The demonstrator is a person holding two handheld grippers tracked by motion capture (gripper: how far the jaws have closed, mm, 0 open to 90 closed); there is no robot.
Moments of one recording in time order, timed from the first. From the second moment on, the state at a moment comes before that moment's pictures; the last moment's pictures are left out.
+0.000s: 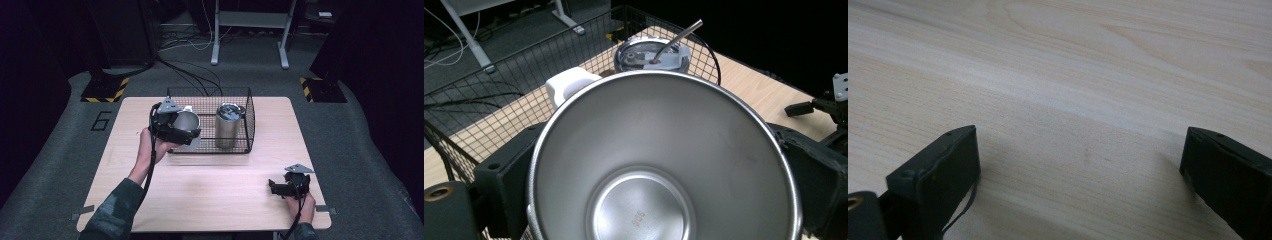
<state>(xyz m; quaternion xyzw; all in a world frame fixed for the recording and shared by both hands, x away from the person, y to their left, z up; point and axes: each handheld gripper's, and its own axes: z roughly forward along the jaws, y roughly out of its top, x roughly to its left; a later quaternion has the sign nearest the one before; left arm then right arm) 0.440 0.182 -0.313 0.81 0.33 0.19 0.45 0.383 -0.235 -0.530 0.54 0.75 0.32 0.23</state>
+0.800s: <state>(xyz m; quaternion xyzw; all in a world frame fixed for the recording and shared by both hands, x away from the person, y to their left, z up) 0.484 0.175 -0.311 0.80 0.34 0.20 0.44 0.383 -0.234 -0.530 0.54 0.74 0.32 0.23</state>
